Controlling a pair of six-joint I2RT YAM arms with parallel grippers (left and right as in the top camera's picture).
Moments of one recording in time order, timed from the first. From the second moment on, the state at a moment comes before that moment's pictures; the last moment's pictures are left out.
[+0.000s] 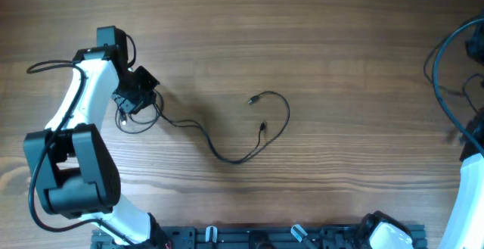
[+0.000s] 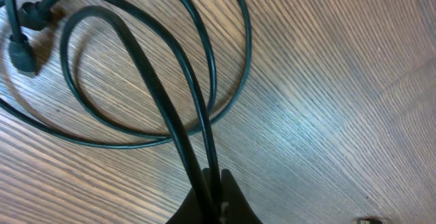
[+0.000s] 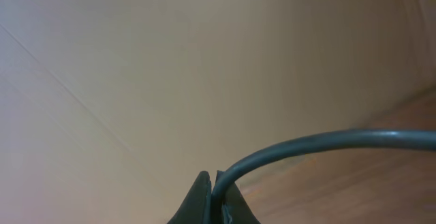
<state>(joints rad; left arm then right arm) 0.11 1.82 1.29 -0.96 0.16 -0.67 -0.56 1.13 1.05 0.06 -0.53 0.57</state>
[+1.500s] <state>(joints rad) -0.10 1.82 1.29 -0.79 0.17 -0.72 0.51 1.37 1.42 -0.30 0.54 0.00</state>
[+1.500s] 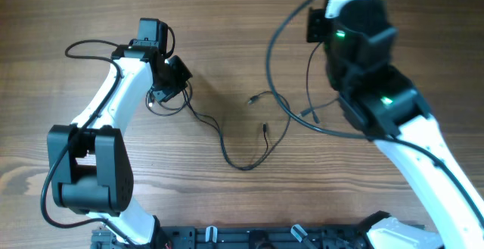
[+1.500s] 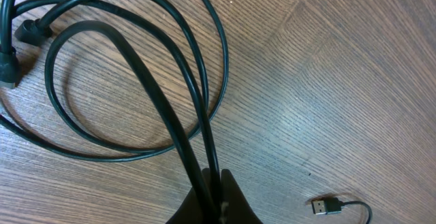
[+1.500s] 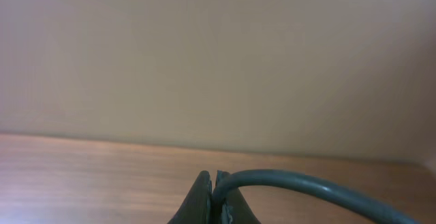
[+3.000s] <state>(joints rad) -0.10 1.82 1.29 -0.82 0.17 -0.72 -0.59 2.07 1.44 -0.55 0.67 0.36</state>
